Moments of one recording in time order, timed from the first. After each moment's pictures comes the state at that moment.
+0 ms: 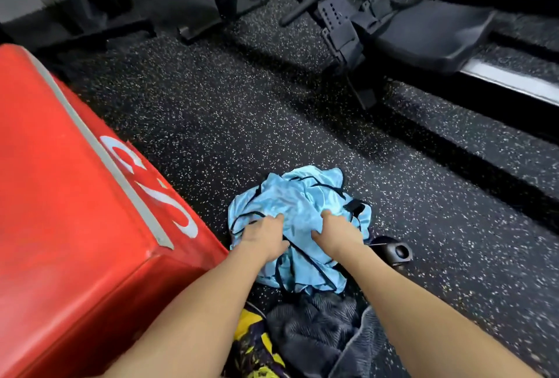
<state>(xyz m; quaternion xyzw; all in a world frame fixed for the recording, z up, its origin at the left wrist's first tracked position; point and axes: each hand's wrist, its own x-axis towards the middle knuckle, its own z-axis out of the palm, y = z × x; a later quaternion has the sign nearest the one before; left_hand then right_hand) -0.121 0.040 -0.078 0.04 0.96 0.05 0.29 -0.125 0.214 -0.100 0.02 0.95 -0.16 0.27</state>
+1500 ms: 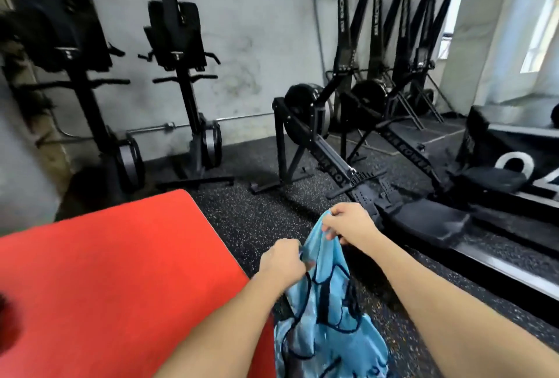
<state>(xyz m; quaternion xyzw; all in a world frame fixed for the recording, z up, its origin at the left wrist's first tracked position) -0.060 -0.032 0.235 -0.04 0.98 0.20 -0.03 -0.106 0.134 0.303 -0.09 0.85 -0.51 0.04</state>
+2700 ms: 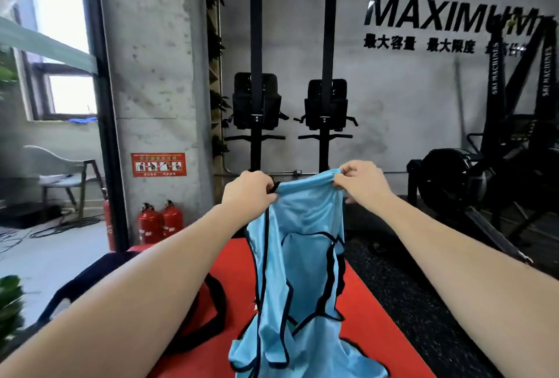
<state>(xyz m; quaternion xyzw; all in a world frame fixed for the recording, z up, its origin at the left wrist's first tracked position) 0.175 -0.381 0.487 -0.22 0.93 0.06 -0.29 0.014 -0.196 0.497 -0.32 0.78 -0.53 -0.08</state>
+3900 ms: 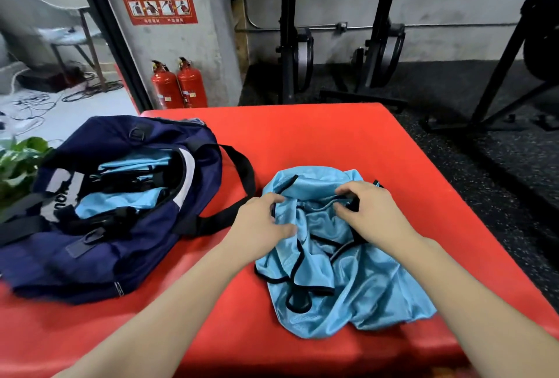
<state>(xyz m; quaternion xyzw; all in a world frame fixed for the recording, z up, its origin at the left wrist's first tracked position) 0.198 -0.437 0.188 -0.33 0.87 0.37 -0.10 0.015 -0.283 0.180 -0.45 0.84 -0.31 0.05</state>
